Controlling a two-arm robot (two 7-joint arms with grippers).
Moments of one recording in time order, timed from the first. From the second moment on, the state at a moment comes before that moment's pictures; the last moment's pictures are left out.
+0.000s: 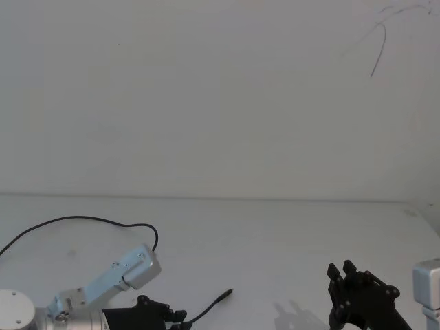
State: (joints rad) left arm -0.60 0.50 0.69 -1.27 -0.36 0.17 -0.74; right arm -0.01 0.34 -0.23 -1.77 0.29 0.03 0.07
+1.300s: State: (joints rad) left arm -0.43 0.67 0.54 -1.50 -0.62 0.10 -0.88; right arm -0.01 0.34 -0.23 -1.77 0.29 0.03 0.07
